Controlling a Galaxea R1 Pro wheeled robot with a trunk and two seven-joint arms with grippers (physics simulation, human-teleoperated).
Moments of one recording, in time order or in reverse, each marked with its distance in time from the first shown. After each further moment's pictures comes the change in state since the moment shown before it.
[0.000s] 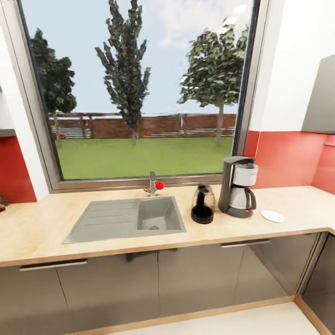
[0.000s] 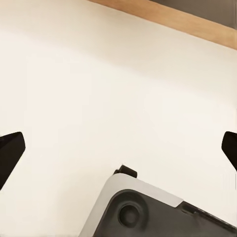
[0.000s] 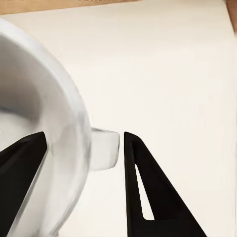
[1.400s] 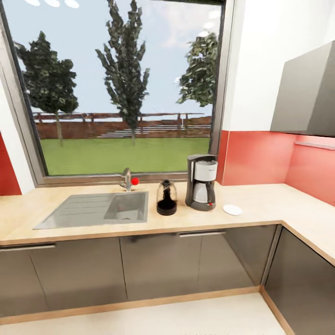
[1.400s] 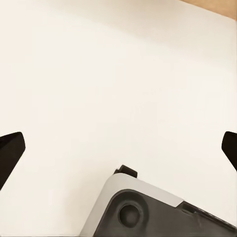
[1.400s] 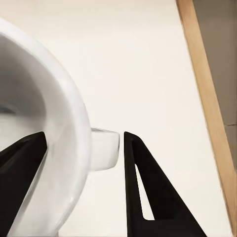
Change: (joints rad) left arm 0.000 0.000 0.000 0.001 0.000 0.000 0.000; right arm 0.000 0.000 0.000 0.000 0.000 0.000 0.000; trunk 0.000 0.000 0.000
